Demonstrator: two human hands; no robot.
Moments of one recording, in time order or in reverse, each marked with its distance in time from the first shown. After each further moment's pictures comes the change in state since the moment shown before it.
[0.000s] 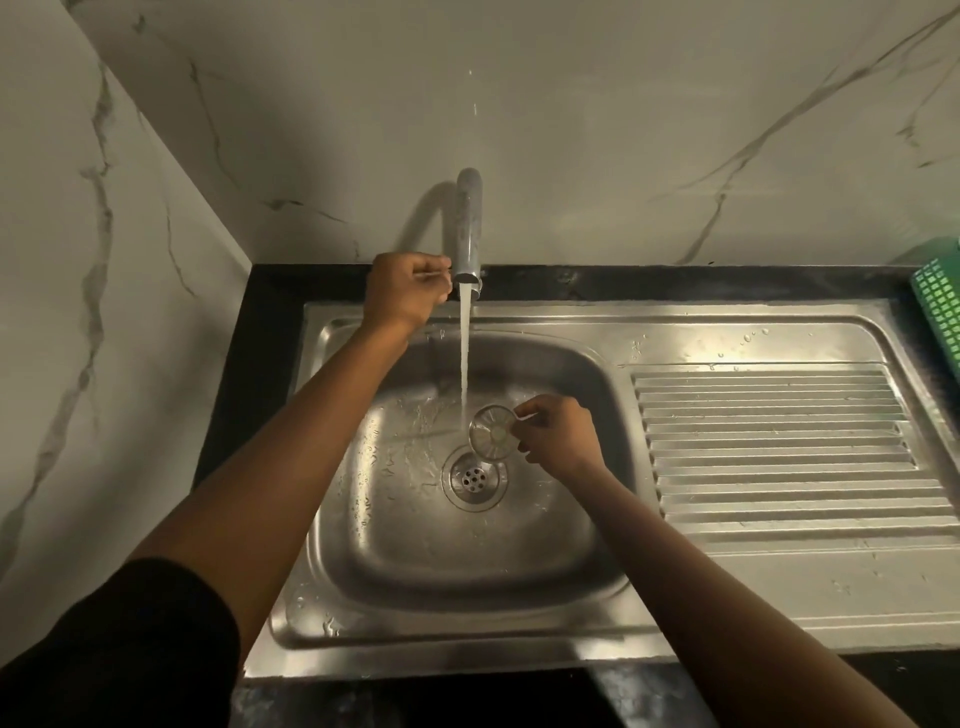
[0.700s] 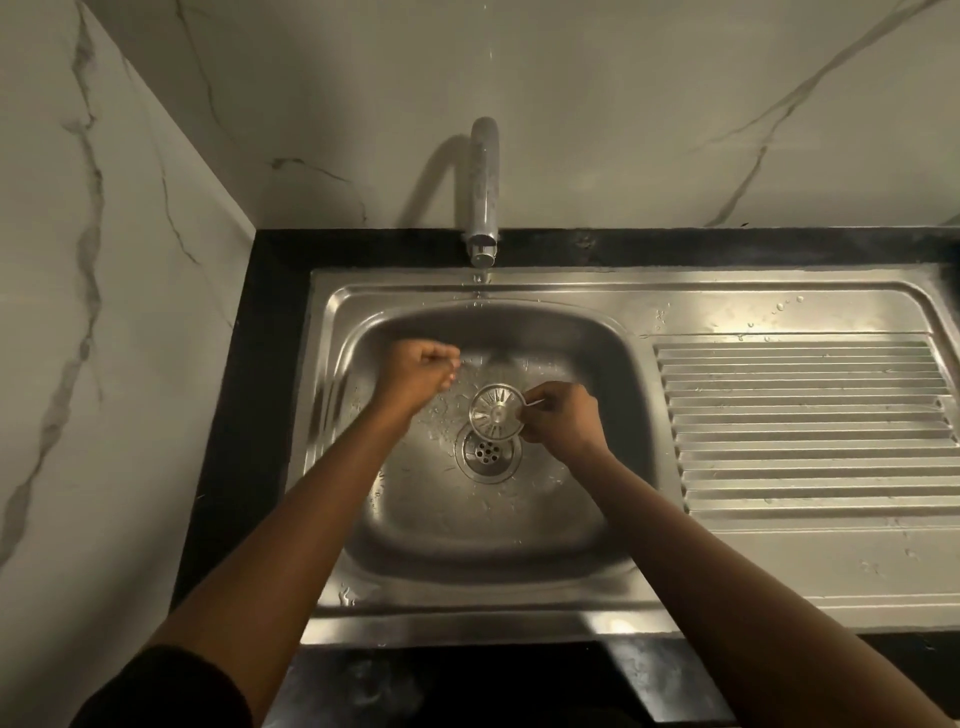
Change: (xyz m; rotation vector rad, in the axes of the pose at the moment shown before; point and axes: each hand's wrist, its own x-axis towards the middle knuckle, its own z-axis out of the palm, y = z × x) left_hand -0.076 -0.104 0.006 -0.046 -0.207 -0.288; right_hand 0.011 0.022 0.029 0.162 0.000 0.156
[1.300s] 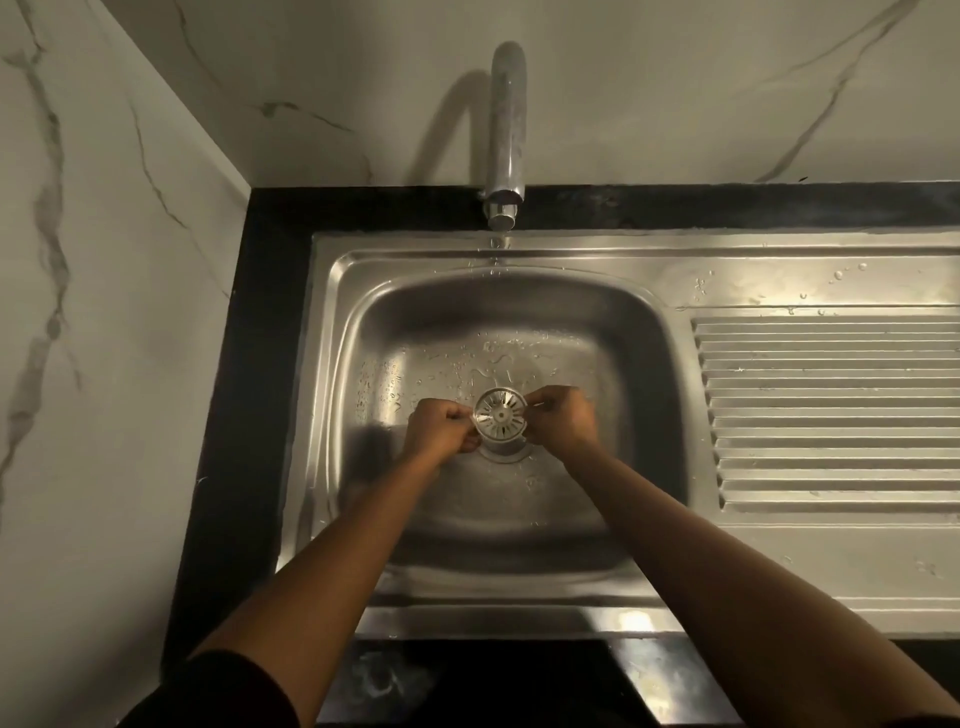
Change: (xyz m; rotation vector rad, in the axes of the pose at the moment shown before) left_hand -0.012 -0.103 0.043 0.032 0.011 -0.309; right_hand 0.027 0.048 0.052 -0.046 -0.028 0.167
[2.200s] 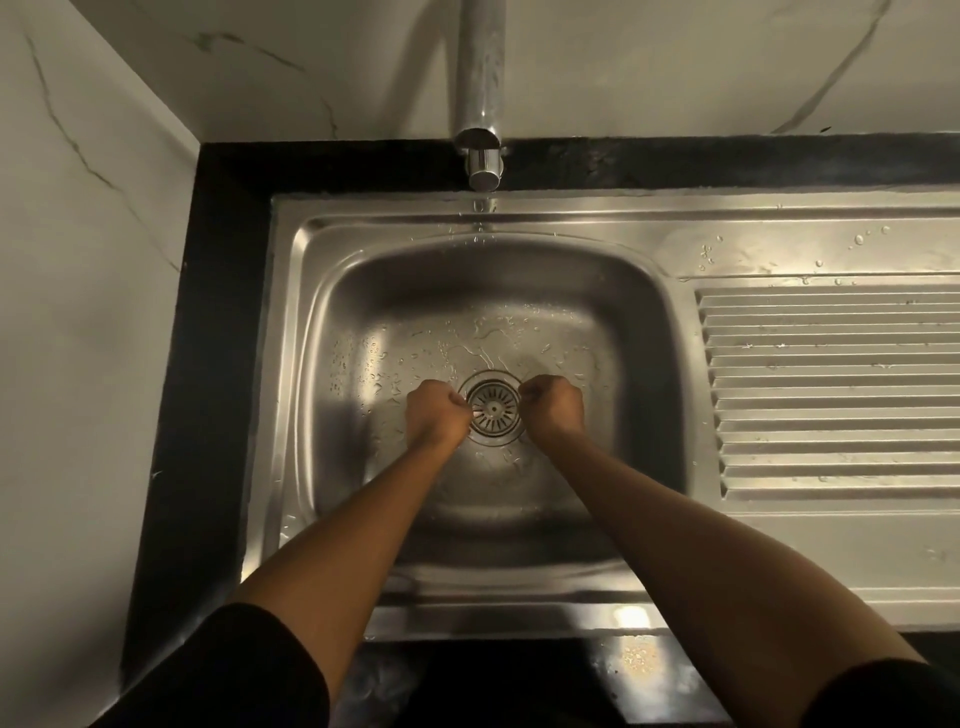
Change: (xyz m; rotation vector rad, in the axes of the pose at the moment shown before) left_hand 0.022 -0.013 0.036 0.381 0.193 0.006; right_hand 0.023 0.034 0.020 -0.218 0.071 -0.033
